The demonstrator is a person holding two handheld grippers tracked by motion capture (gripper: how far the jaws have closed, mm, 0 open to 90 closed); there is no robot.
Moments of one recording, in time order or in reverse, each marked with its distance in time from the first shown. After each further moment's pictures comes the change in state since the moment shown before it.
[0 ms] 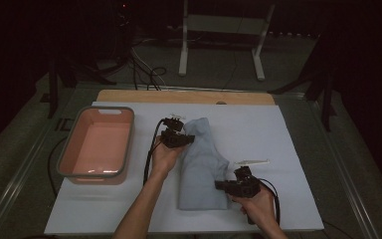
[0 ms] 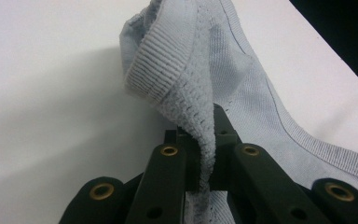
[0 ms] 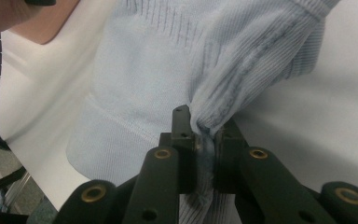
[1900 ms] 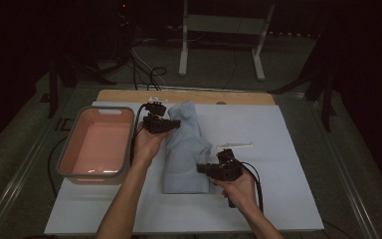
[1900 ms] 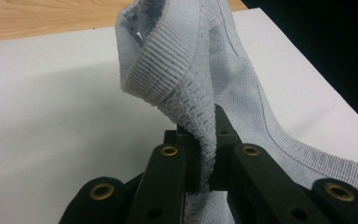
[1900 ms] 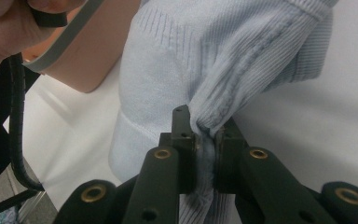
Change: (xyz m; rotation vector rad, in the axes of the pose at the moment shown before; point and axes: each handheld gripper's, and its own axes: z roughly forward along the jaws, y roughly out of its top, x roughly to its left) left arm 0.029 0.031 -0.055 -0.065 0.018 -0.012; right arm 0.039 0.053 0.018 -0.071 0.062 -0.028
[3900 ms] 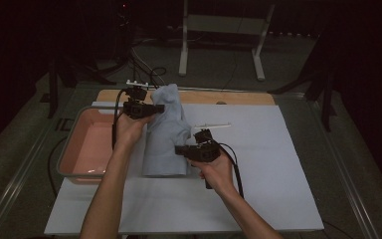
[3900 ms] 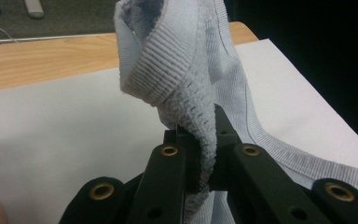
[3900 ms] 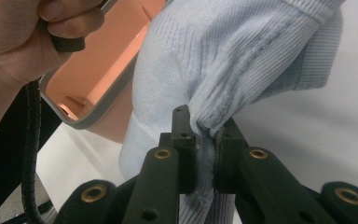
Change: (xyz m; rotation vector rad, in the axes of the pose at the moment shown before) left arm 0.032 0.031 -0.044 -0.055 0.030 -0.003; right arm 0.039 0.057 0.032 -0.051 0.053 -0.028
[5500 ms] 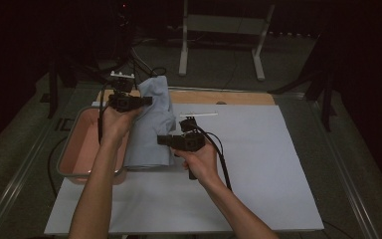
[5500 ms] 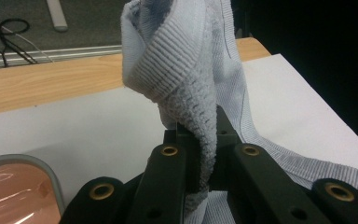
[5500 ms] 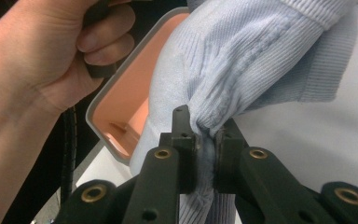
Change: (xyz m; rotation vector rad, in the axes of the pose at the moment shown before) left arm 0.016 0.014 -0.033 -0.033 0.046 -0.002; right arm 0.031 0.033 0.017 -0.039 0.108 0.027
